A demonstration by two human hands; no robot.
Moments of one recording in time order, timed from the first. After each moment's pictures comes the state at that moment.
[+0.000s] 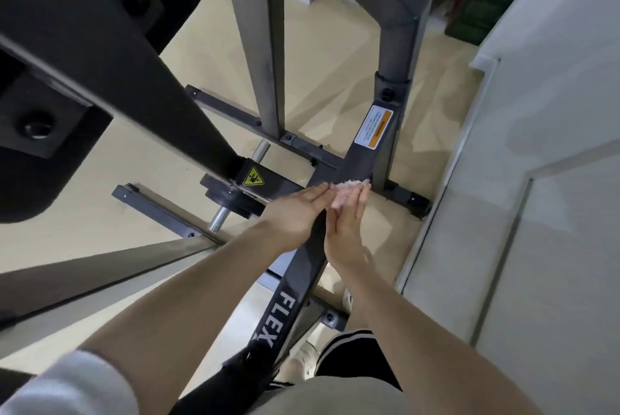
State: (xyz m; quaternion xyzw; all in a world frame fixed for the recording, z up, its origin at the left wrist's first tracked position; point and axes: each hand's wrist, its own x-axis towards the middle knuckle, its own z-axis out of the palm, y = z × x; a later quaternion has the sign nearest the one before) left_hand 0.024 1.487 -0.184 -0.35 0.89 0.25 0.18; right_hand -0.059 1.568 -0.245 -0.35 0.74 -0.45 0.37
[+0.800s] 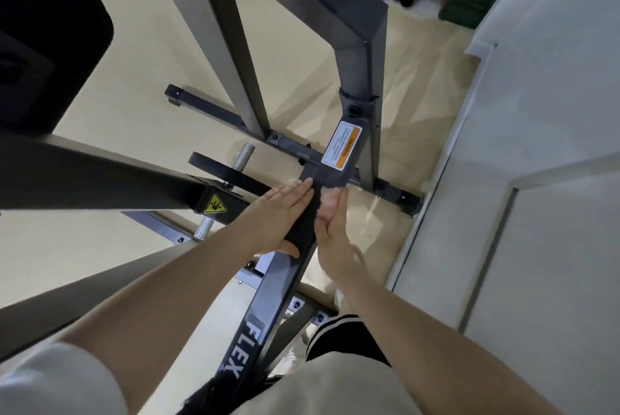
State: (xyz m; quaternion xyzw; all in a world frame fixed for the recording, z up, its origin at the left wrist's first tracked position) left_hand -0.009 1.451 -0.201 -0.24 0.91 0.17 0.30; right_hand -0.110 1.556 -0.243 -0.25 0.66 -0.48 0.52
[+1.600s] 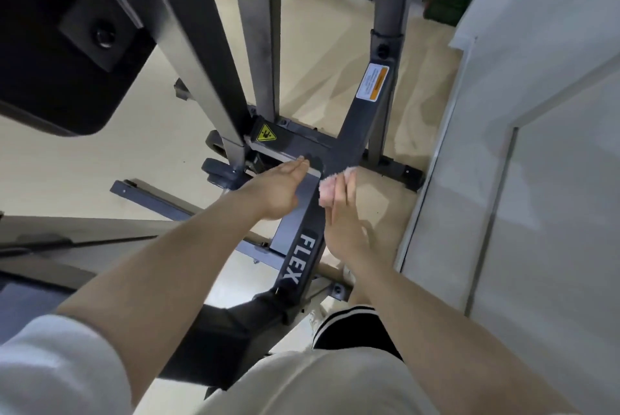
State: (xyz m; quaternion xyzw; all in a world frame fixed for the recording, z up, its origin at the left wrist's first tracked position) left_hand 0.093 1.504 -0.166 -0.34 0.87 0.25 0.24; right_hand -0.014 1.626 -0.234 -0.53 0.78 -0.13 0.31
